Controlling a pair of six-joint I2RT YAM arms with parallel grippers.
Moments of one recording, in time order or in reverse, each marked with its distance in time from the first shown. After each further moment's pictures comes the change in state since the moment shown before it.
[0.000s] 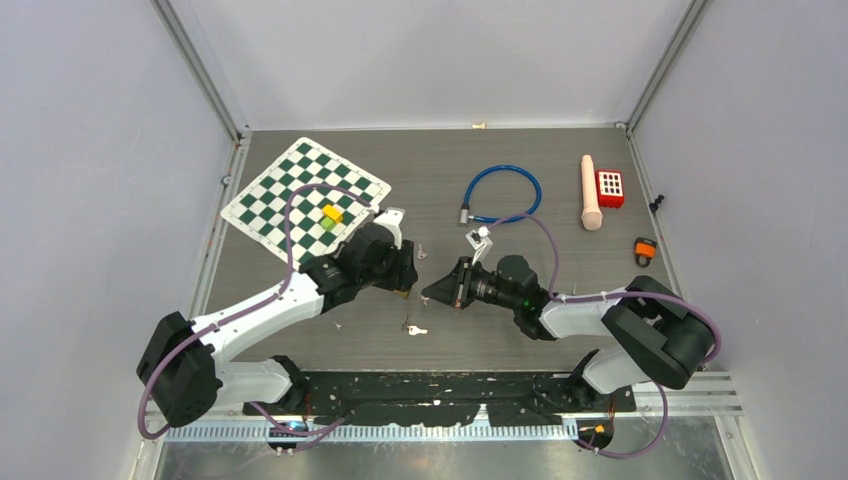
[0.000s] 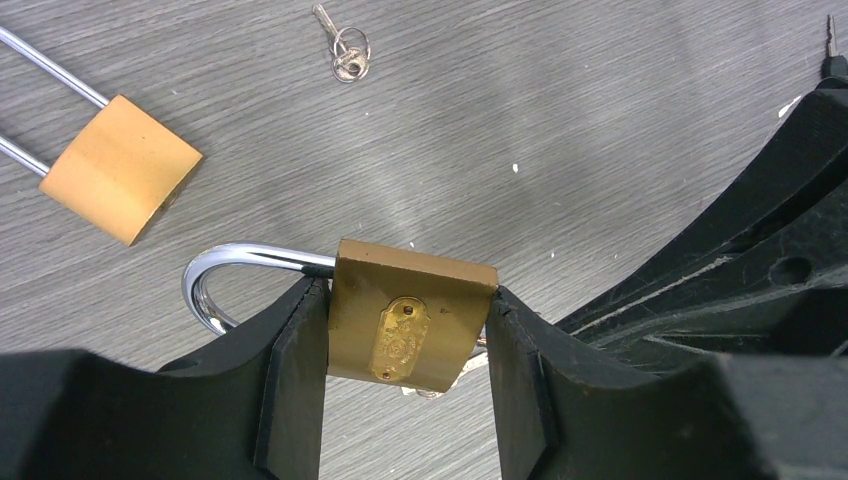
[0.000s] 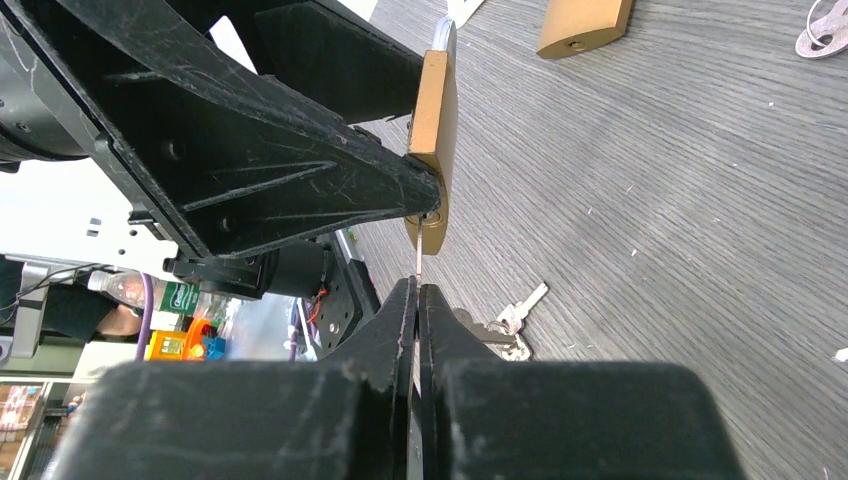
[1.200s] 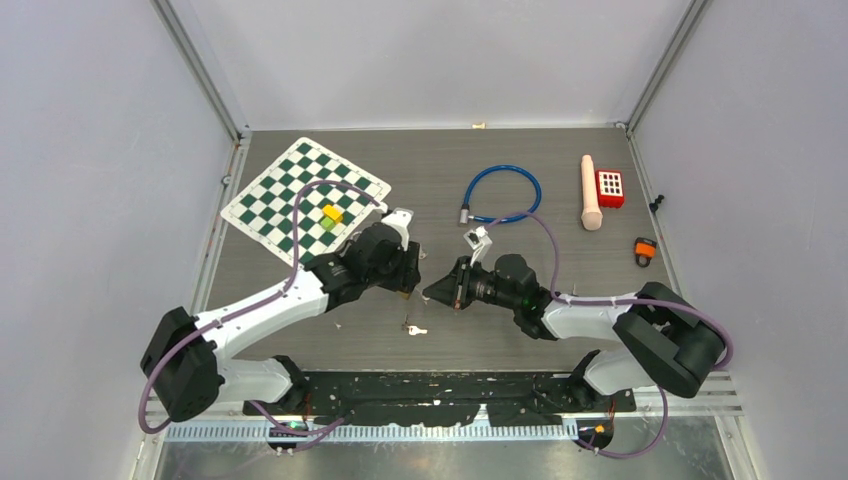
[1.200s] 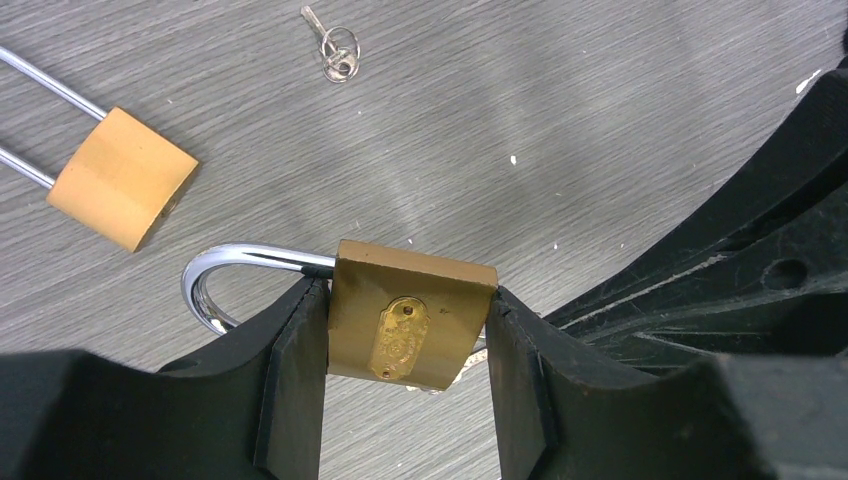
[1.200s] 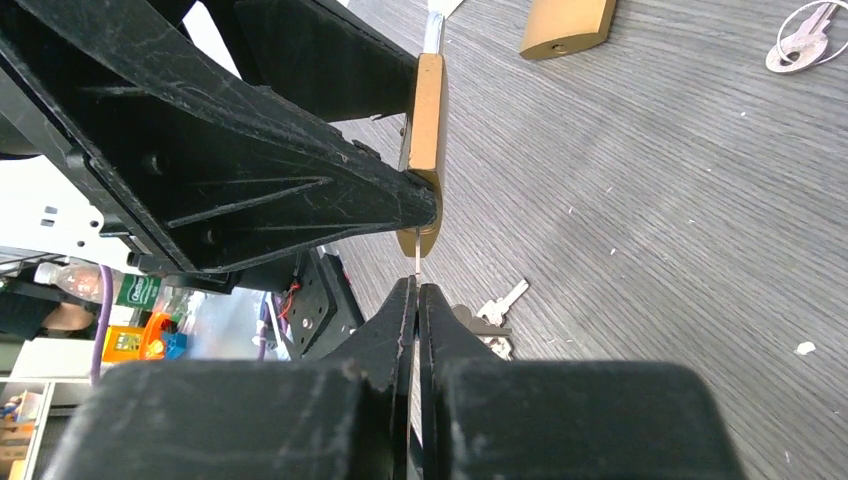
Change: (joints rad) left arm -0.038 0.025 0.040 -0.037 -0.023 0.034; right arm 0.010 -0.046 0.021 -0.106 0.035 -0.076
